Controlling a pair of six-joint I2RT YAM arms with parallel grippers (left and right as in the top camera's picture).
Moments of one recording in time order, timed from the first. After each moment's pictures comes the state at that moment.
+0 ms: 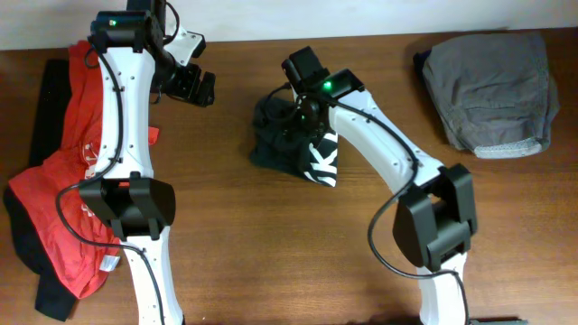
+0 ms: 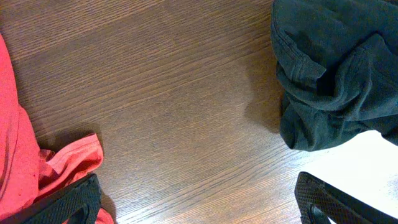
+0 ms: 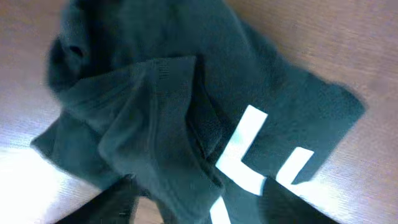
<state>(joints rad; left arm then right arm) -0.03 2.38 2.65 -1.61 0.16 0.32 0.49 2.15 1.91 -1.01 0.01 0.23</state>
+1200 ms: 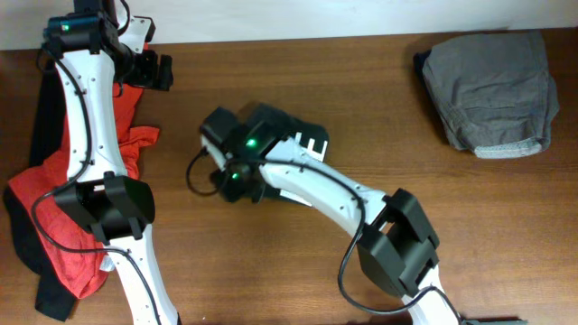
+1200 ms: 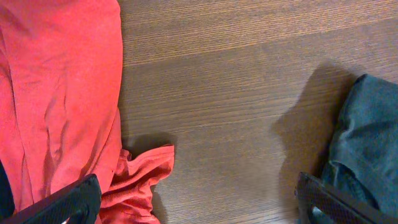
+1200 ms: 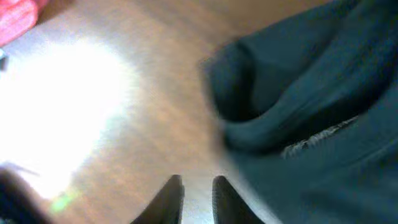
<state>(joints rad) 0.12 2.38 2.65 -1.45 0.12 0.26 0.83 2.17 1.91 -0.99 -0.21 0.20</state>
